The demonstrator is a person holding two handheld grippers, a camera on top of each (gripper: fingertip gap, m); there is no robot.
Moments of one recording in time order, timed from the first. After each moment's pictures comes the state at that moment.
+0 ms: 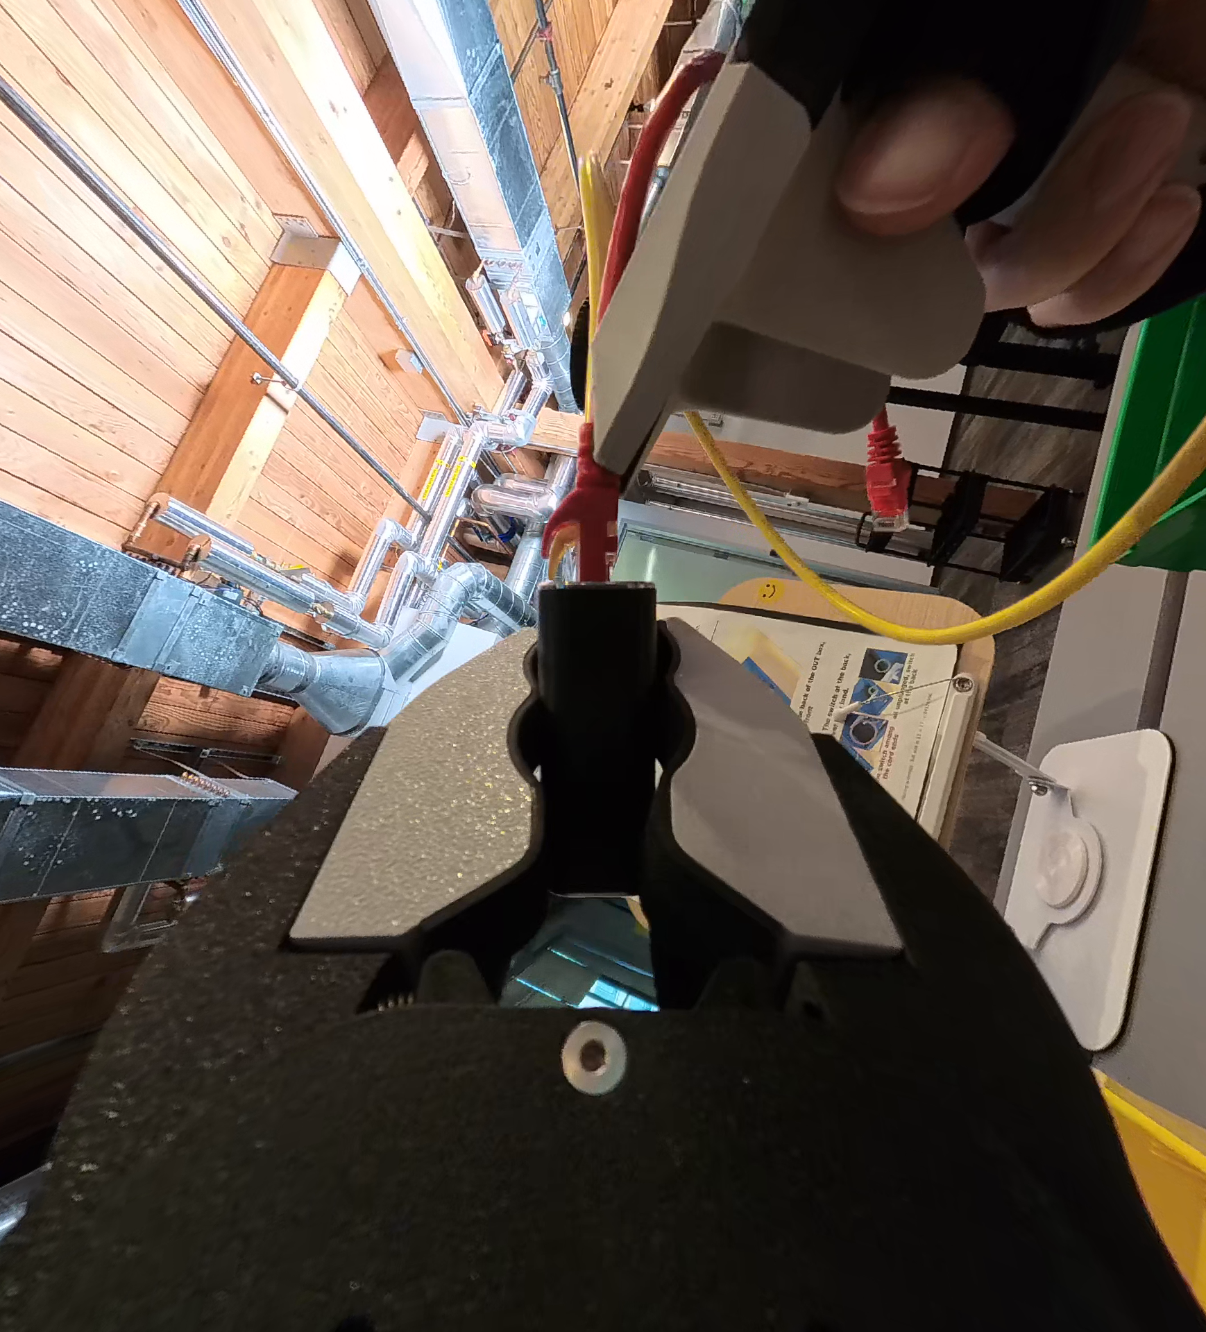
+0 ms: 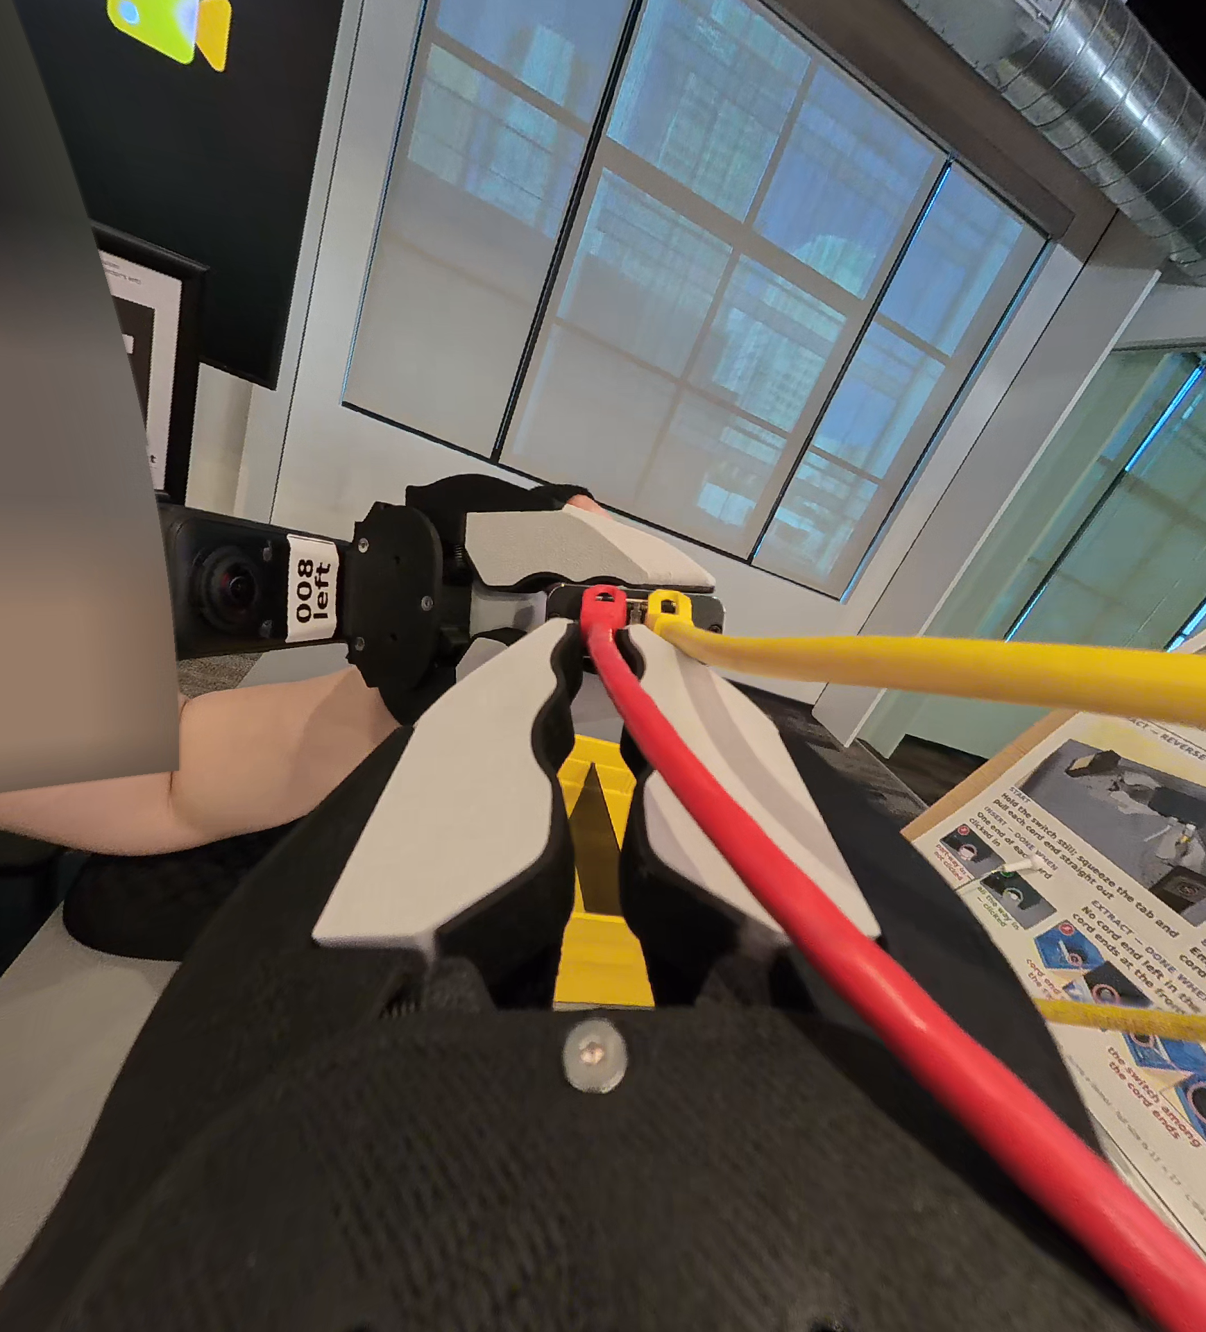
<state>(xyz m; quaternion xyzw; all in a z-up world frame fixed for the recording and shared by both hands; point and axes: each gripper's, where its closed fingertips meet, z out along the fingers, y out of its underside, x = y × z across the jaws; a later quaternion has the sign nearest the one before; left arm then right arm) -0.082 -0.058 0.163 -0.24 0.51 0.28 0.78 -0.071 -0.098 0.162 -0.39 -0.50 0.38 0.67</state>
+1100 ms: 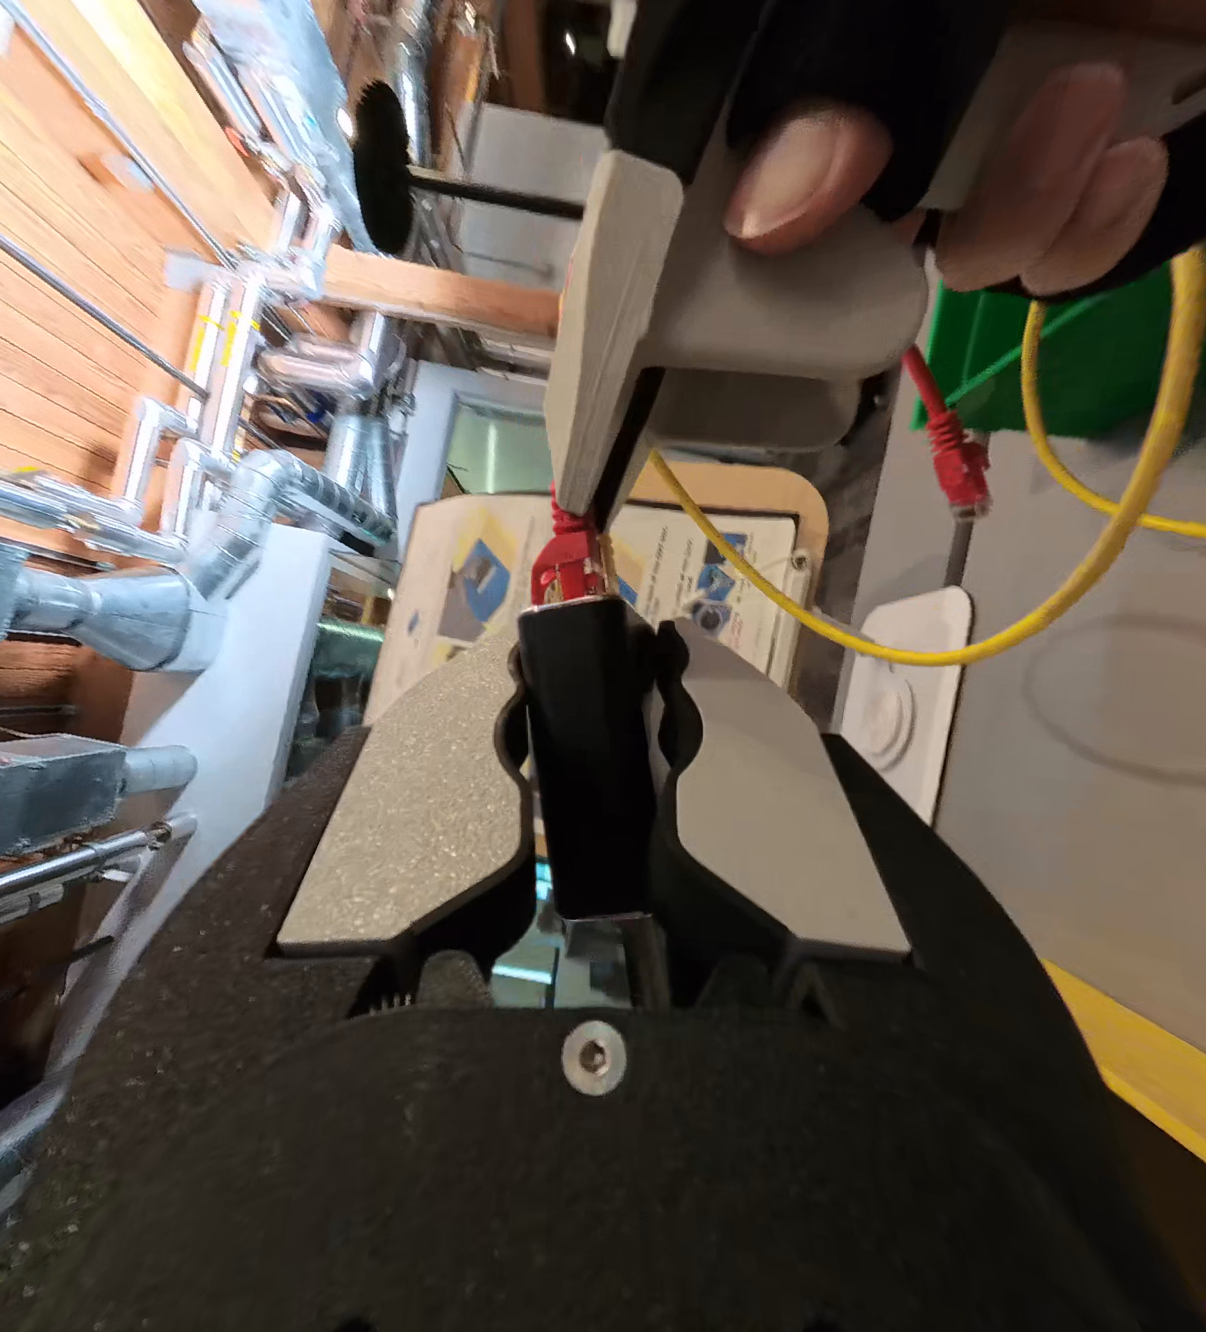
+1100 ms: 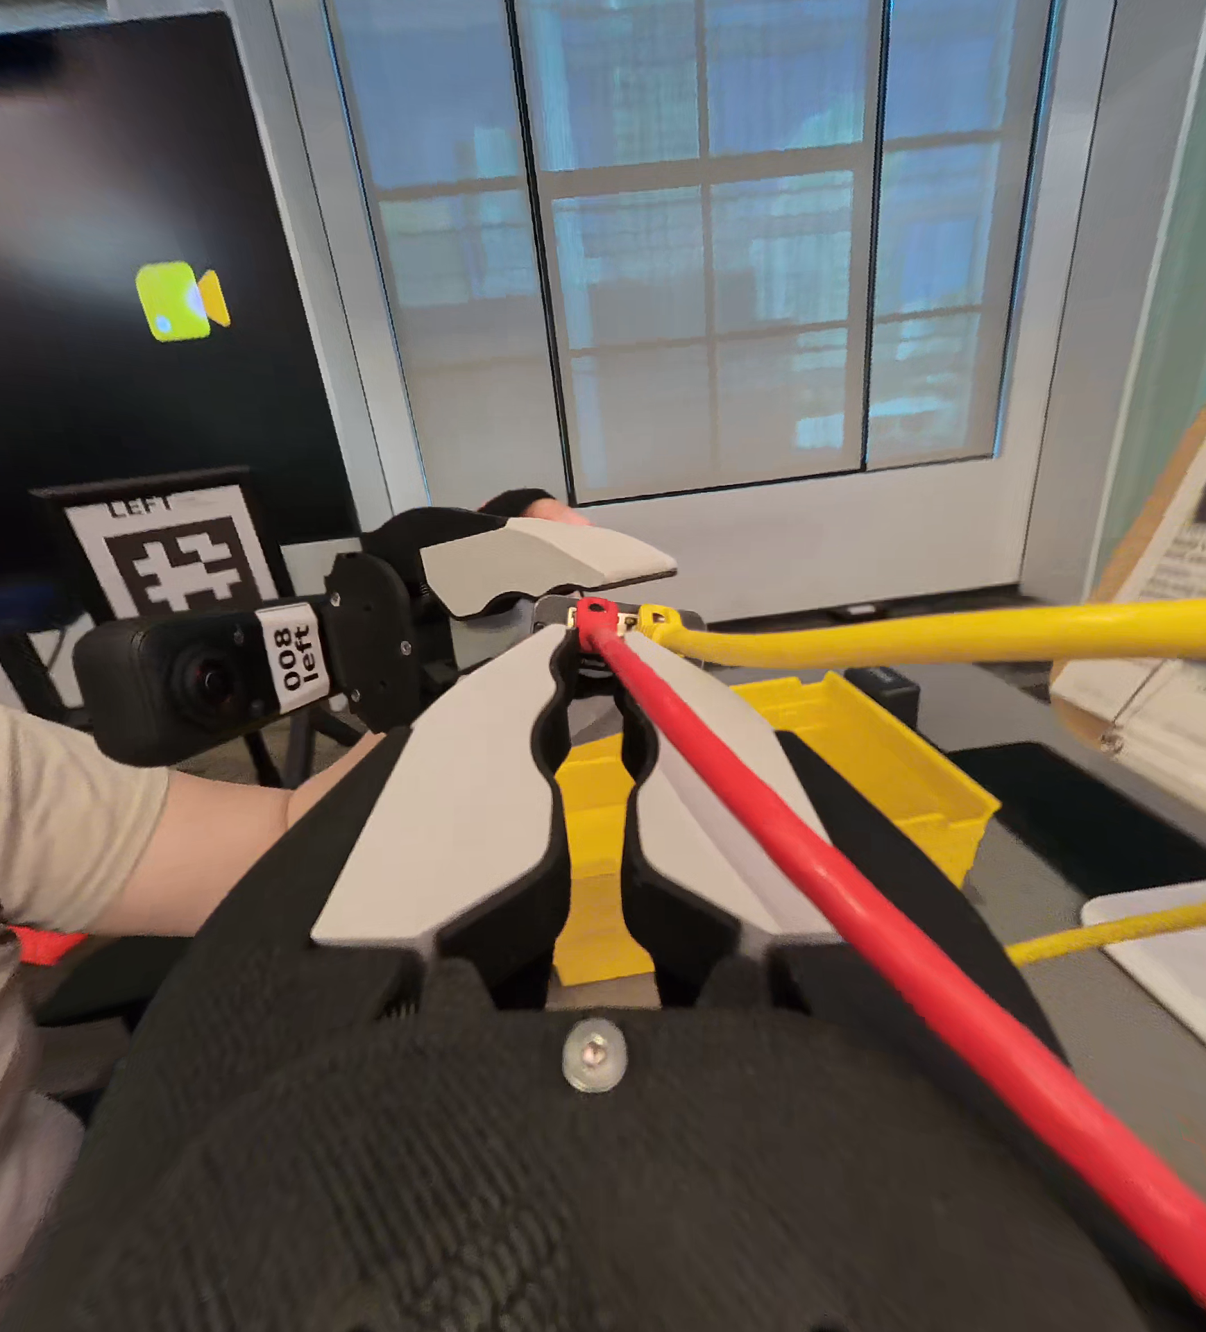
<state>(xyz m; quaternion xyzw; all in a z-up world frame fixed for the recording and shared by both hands) -0.070 0.001 0.114 -0.36 0.57 0.28 0.68 -0.061 -0.025 0.127 -0.49 -0.39 0.55 0.55</state>
